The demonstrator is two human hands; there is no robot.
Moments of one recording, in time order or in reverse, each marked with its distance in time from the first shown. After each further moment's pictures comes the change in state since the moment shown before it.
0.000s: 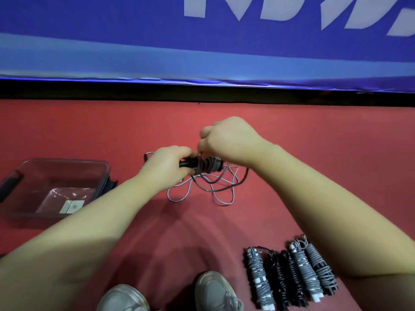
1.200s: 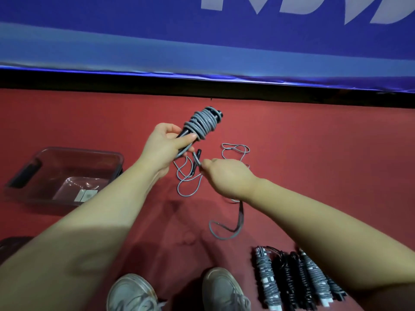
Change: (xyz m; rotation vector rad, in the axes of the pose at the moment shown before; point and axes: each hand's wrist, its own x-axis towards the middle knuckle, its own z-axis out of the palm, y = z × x) left_hand 0.005 -0.006 -0.016 -1.060 0.299 -0.397; right_hand 0.010 -0.059 0.075 0.457 -0.020 0.185
